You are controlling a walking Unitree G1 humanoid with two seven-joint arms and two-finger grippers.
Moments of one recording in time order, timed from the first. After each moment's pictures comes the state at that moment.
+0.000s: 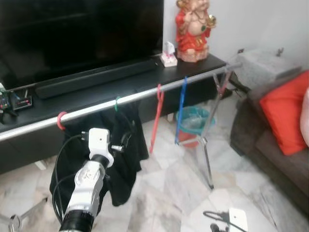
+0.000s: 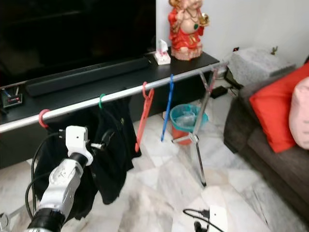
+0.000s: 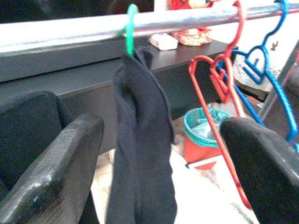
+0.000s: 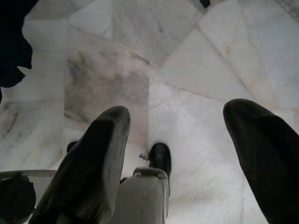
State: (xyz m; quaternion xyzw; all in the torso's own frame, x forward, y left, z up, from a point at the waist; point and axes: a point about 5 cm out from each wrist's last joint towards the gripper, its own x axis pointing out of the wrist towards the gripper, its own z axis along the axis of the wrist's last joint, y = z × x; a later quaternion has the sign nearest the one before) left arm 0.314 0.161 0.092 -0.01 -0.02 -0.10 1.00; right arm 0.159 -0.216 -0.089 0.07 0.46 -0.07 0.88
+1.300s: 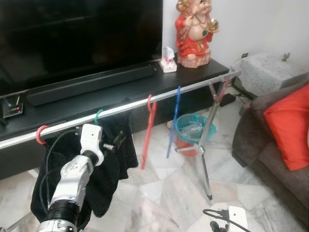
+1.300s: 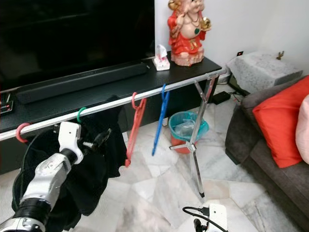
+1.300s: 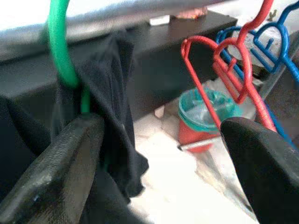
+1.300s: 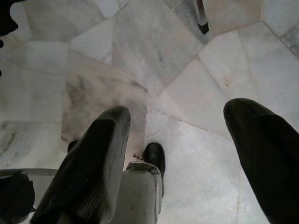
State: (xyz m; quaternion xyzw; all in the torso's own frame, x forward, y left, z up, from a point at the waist) left arm 0.323 0.193 0.091 -0.01 0.06 -0.16 0.99; right arm 0.165 -0.216 -0.087 0.07 0.46 -0.06 0.89
